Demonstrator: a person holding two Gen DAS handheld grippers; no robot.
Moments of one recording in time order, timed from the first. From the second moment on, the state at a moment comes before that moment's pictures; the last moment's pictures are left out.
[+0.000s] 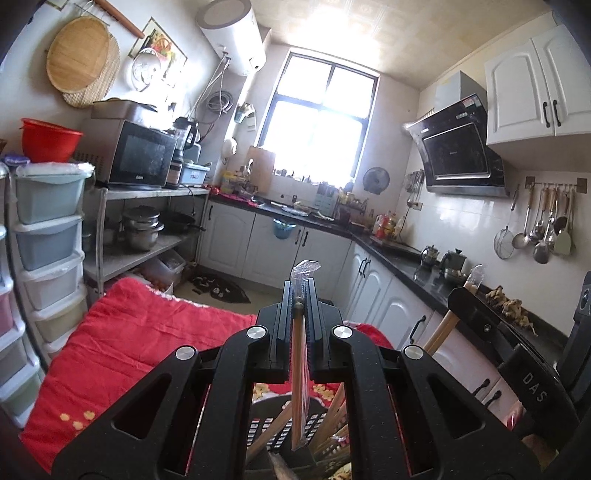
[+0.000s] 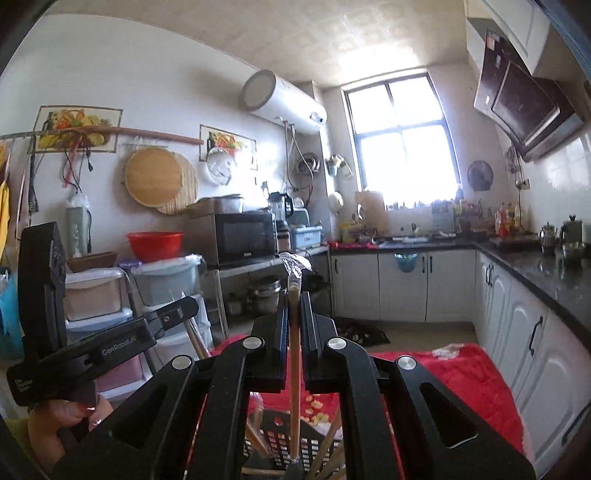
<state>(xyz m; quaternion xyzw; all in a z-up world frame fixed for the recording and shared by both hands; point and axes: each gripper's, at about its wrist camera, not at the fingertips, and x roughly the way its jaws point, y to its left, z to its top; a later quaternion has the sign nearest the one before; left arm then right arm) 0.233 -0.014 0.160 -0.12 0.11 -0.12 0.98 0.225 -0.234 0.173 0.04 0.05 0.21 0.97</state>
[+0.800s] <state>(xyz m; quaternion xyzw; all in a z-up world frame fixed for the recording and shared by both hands) 0.243 -0.011 0.107 -0.12 0.17 -0.13 0.97 0.237 -0.232 0.114 0.06 0.13 0.19 0.97</state>
